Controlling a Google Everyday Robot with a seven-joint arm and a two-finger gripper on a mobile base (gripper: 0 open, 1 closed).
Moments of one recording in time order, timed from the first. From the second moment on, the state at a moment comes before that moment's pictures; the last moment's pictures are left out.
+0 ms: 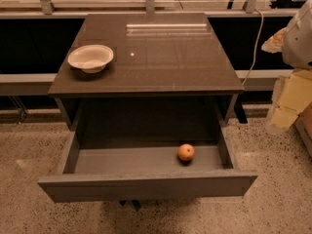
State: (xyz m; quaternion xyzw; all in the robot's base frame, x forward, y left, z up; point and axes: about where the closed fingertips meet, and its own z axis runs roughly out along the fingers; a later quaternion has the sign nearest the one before) arm 0.438 -0.217 0.976 -0.60 0.78 -0.03 0.16
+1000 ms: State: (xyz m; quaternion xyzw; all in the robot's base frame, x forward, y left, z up) arm 0.477 -0.174 0.907 -0.62 0.76 0.02 0.19
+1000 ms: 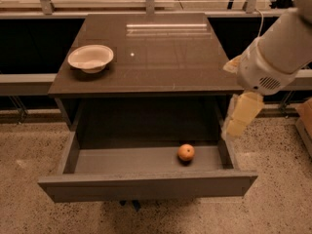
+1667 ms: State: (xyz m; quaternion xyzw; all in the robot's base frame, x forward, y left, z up) arm 0.524 -0.108 0.801 -0.63 0.73 0.08 0.24
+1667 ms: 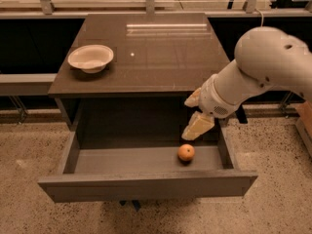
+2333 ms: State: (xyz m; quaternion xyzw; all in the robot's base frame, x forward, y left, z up) arm 0.541 -0.097 0.729 -0.62 0.74 0.12 0.24
